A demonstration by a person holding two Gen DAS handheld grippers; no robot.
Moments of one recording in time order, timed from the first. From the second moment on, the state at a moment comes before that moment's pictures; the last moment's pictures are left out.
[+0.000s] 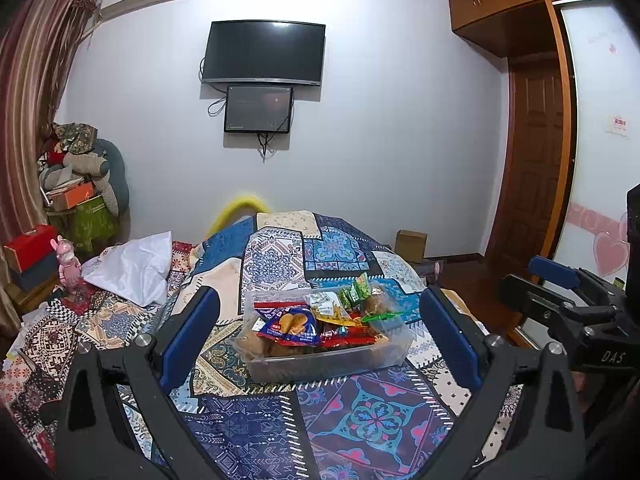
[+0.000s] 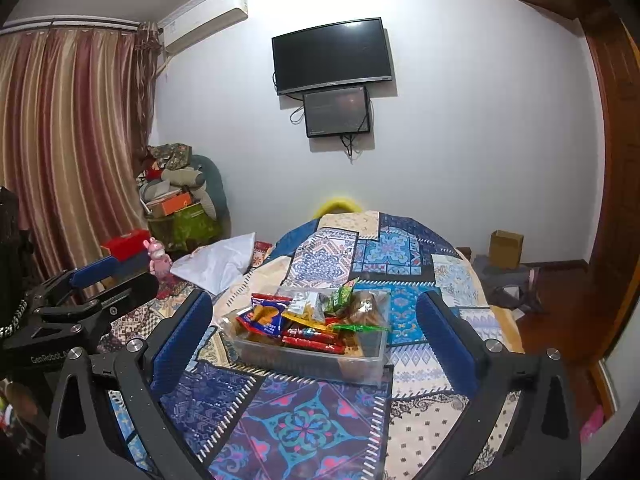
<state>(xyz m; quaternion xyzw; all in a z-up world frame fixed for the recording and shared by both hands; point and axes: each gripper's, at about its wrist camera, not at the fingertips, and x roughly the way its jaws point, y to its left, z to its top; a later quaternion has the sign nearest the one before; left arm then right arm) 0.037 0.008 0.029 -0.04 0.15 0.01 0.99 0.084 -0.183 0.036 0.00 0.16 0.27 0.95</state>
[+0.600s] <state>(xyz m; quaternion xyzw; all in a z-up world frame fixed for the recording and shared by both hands) 0.036 0.003 0.029 -0.03 0.15 -0.01 0.99 0.080 -0.182 0.036 0.00 0.16 0.26 0.95</state>
